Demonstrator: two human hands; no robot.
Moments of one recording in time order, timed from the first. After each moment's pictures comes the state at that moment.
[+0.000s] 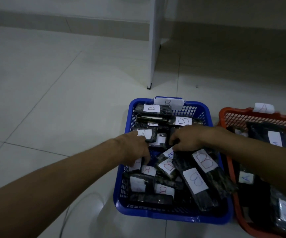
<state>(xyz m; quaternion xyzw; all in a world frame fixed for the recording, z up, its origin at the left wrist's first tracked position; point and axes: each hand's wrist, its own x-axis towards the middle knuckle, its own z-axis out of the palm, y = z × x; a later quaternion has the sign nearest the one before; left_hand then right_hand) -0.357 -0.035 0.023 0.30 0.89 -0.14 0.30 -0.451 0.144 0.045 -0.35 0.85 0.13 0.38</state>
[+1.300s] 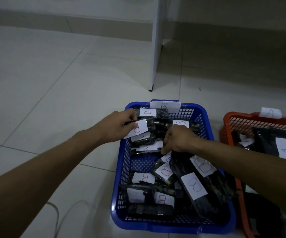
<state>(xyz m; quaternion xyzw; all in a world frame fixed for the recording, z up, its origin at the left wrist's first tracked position) -0.376 -0.093 0.038 -0.02 0.94 0.33 0.10 -0.457 0.115 0.003 -0.19 0.92 -0.12 0.32</state>
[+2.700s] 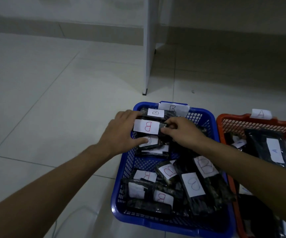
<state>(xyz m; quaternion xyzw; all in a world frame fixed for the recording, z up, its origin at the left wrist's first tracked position) -0.384 -0.066 0.009 0.00 0.98 0.21 -0.03 -0.463 0.138 0.025 -0.17 0.90 -0.34 0.23</state>
